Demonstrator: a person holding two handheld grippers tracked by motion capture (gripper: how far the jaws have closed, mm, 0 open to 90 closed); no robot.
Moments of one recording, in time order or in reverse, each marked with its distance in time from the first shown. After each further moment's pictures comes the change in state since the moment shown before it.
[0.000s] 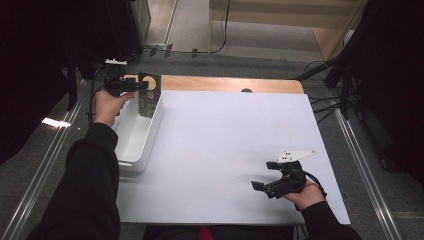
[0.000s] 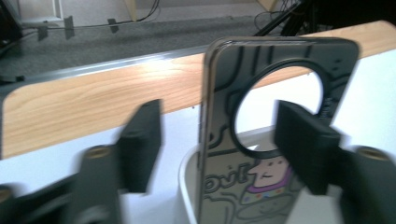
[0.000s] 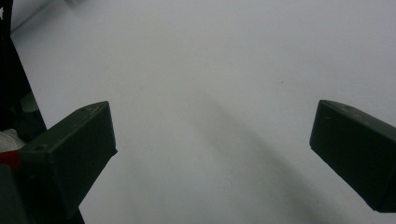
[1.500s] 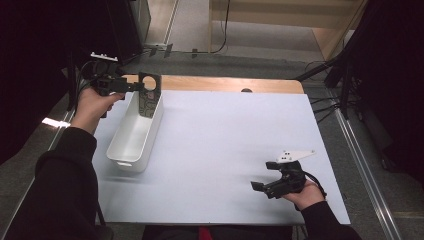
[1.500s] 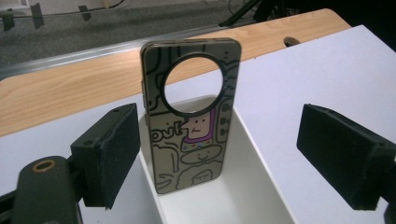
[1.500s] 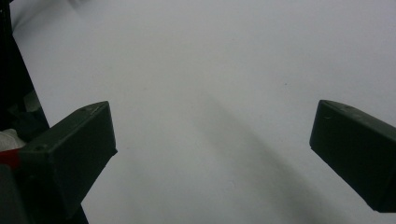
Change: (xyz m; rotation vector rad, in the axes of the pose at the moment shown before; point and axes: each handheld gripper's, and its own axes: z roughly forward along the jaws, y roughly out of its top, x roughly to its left) left arm -0.027 0.013 -0.070 0.050 -0.131 0.029; right arm 0.002 0.002 0.000 0.002 0.005 -0.002
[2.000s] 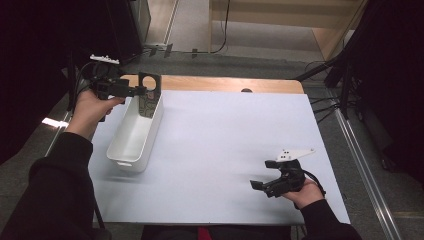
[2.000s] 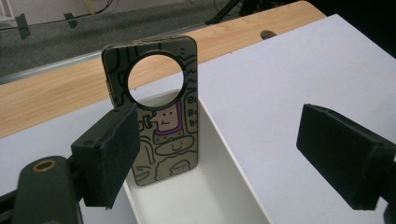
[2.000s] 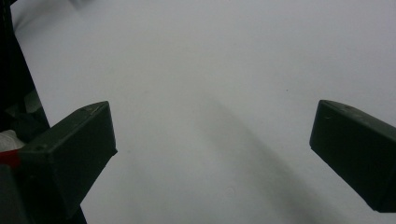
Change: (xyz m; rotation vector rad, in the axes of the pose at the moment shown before) left arm -0.025 -0.004 -0.017 0.007 -0.035 0.063; right arm -0.001 0.004 0.002 0.000 0.007 -0.015
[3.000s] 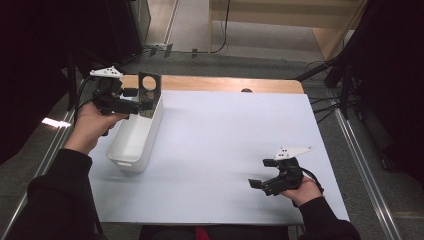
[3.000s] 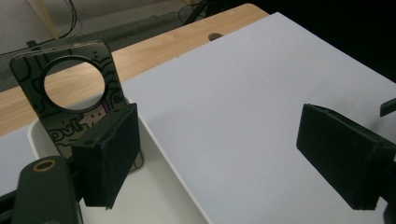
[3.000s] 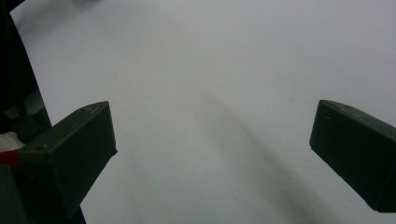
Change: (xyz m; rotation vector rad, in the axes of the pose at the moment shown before) left arm -0.050 -0.021 -0.019 -0.060 -0.113 0.105; right arm -0.001 0.005 0.002 0.000 0.016 -0.004
